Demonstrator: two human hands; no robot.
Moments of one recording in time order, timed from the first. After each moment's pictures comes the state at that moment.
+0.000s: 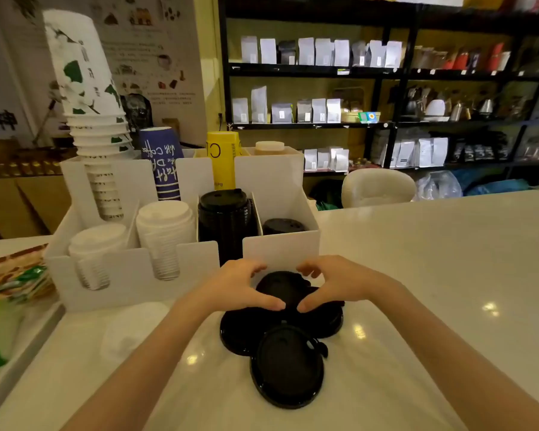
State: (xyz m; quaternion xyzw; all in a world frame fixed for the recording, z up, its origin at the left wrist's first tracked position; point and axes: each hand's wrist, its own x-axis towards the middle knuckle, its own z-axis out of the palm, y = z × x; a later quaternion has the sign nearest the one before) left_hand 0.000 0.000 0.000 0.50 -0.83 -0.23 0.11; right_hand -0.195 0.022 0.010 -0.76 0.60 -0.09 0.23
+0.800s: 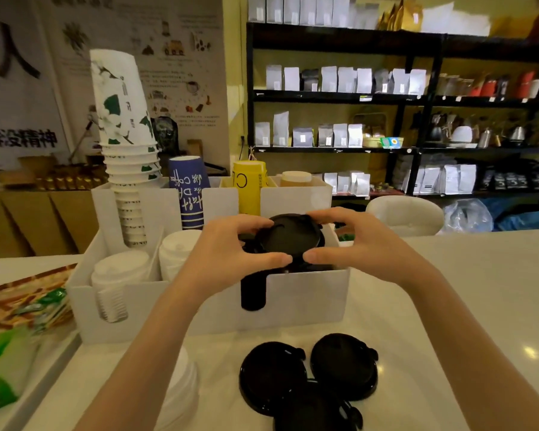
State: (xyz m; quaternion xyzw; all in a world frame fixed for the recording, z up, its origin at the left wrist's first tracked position) left_hand 0.028 -0.002 0.086 0.44 -0.78 -0.13 0.43; right_hand -0.172 0.009 0.100 -0.77 0.50 -0.35 0.18
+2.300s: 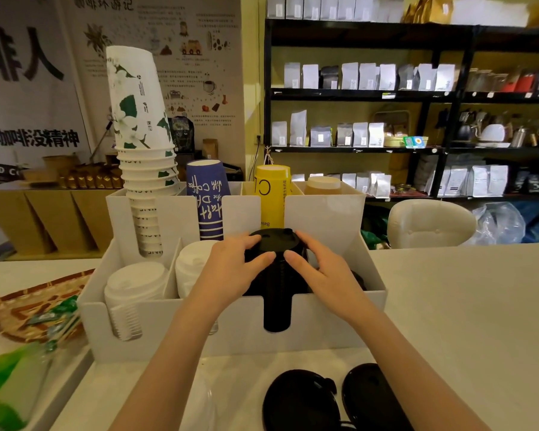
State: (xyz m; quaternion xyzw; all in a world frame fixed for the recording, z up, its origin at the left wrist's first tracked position) left_hand 0.045 -0.055 0.063 0.54 -0.73 -0.13 0.39; right_hand -0.108 -0.055 0.043 -0.75 0.44 -0.45 0.23
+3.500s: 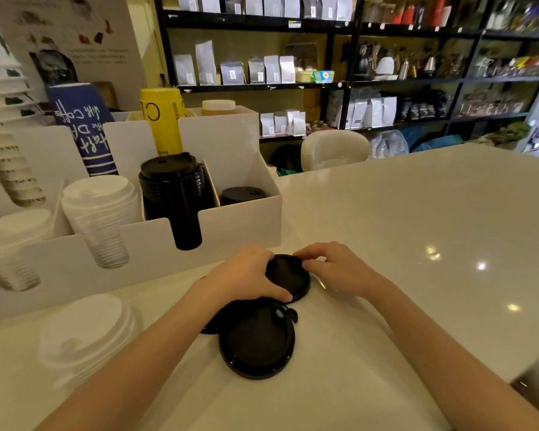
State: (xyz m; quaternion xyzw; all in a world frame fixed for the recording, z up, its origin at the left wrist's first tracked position) left_hand -0.062 0.011 -0.014 0.43 -0.88 -0.18 0.03; right_hand -0.227 0.051 -0.033 -0.66 0.66 -0.27 0.25
